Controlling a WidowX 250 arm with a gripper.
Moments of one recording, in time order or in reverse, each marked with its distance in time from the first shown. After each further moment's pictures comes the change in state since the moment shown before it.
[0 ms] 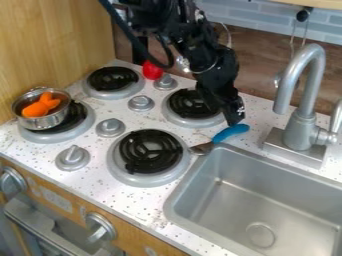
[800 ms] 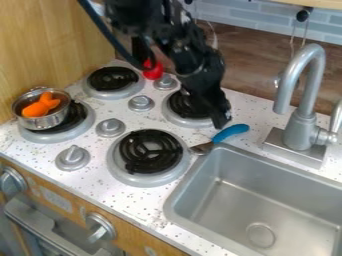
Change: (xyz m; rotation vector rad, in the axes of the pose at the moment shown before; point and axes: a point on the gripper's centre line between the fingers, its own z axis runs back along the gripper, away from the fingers) arm -0.037 0.038 0.035 0.141 -0.010 0.158
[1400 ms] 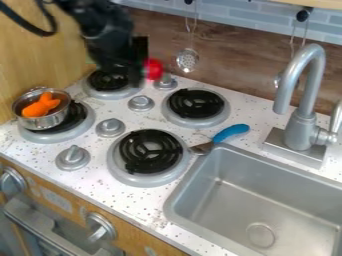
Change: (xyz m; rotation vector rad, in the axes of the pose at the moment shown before) arm -0.061 0.102 0.090 0.318 -0.036 0.276
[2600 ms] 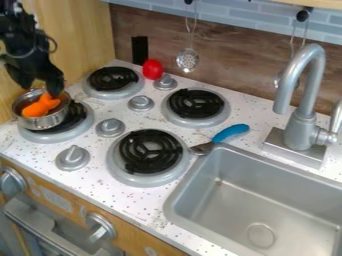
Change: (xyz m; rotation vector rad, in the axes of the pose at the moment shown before) arm -0.061 0.127 -0.046 0.202 0.155 0.202
